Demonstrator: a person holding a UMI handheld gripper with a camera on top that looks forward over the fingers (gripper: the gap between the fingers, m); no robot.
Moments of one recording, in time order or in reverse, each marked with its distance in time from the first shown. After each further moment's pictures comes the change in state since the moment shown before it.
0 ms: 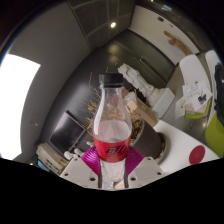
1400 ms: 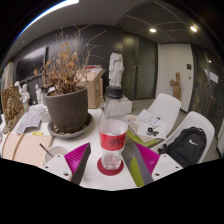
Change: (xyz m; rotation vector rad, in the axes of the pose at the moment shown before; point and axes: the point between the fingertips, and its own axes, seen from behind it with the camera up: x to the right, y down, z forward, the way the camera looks) arm 0.265 0.019 -0.055 -0.164 0.541 -0.776
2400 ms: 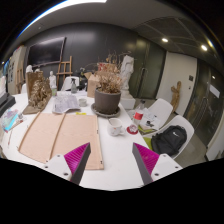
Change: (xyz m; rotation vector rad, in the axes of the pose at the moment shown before) arm -0.170 0.034 -0.367 -0.077 0.019 -0.148
